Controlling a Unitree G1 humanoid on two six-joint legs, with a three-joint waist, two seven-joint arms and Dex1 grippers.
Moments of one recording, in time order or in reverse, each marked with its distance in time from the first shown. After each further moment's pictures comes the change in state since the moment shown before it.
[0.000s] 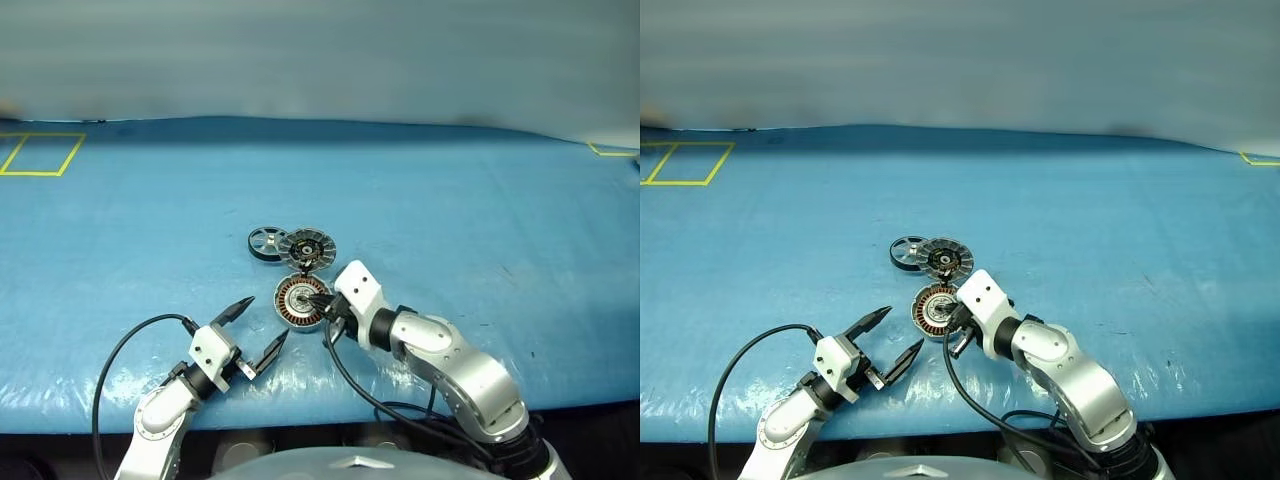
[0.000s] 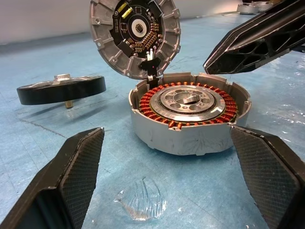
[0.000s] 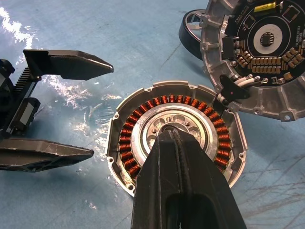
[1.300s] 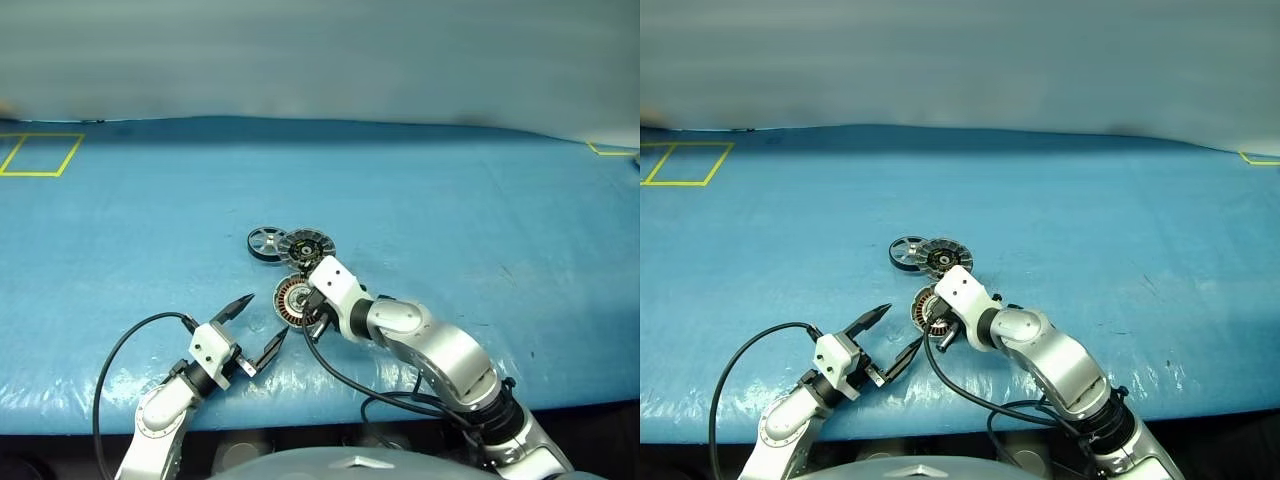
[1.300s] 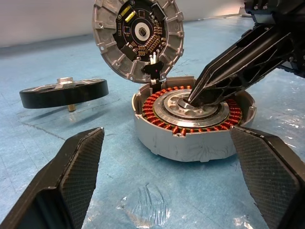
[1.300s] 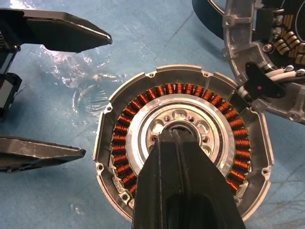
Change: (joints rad) left arm -0.008 -0.004 -0.001 0.000 -0.001 0.001 0.016; right arm -0.153 0.019 0.104 0.120 0.000 0.110 -0.035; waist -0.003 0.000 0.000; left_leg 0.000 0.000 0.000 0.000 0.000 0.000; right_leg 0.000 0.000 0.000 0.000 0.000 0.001
